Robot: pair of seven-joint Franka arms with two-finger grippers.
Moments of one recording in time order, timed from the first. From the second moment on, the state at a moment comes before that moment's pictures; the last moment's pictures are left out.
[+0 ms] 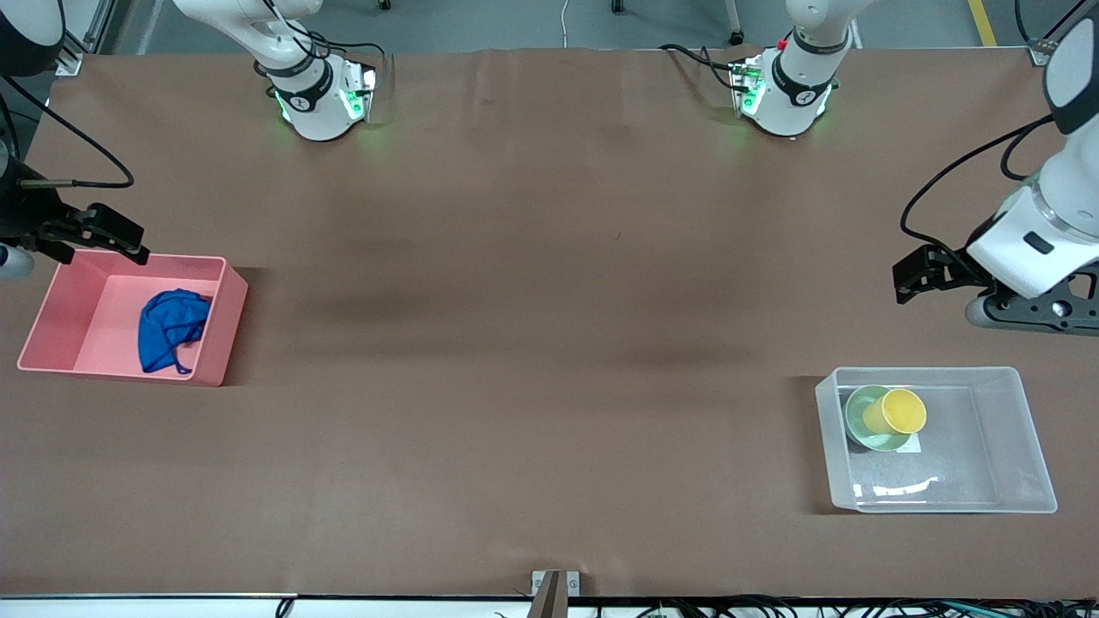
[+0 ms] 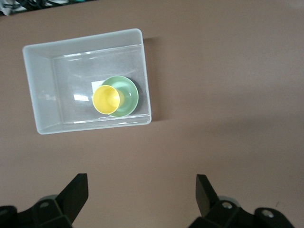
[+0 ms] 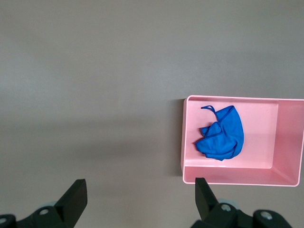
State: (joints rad) left arm 0.42 0.22 -0.66 -1.39 0.22 1.62 -0.13; right arm 0.05 0.01 -0.07 -1.61 0.00 1.65 0.01
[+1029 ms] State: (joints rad) left arm 0.01 -0.09 -0.13 -1.62 0.04 1.57 -0.05; right arm 0.05 0.01 -0.07 -1.61 0.00 1.65 0.01
